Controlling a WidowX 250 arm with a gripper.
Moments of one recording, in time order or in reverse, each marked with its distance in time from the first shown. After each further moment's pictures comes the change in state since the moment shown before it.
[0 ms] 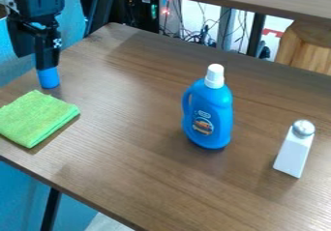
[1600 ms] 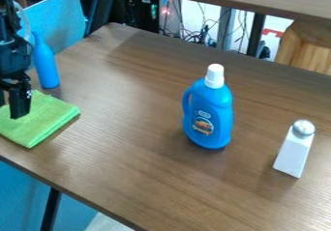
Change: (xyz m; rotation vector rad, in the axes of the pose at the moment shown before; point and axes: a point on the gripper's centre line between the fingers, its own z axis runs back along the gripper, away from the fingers) arm -0.027 0.047 -0.094 -0.087 0.097 0.195
